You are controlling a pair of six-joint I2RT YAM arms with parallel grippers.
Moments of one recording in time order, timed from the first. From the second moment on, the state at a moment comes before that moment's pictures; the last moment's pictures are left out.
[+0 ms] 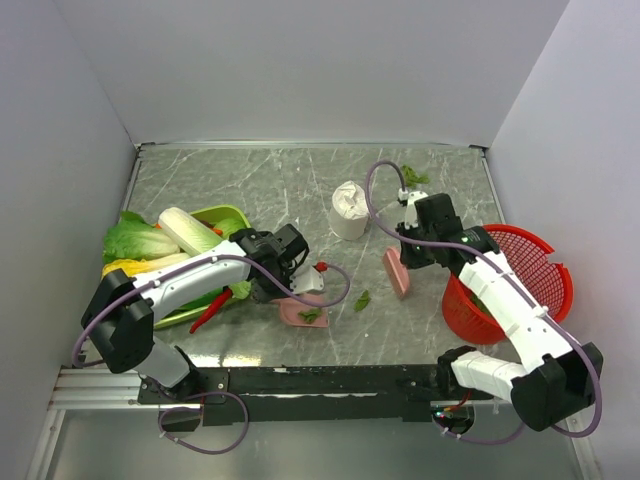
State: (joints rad) left arm -0.84 1.50 1.13 -1.00 0.01 0.62; right arm 0.36 1.12 1.04 -0.83 -0.02 0.07
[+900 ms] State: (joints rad) left arm -0.89 1.59 1.10 -0.87 0.08 0.53; right arm 0.25 1.07 1.07 -0.78 -0.57 0.11
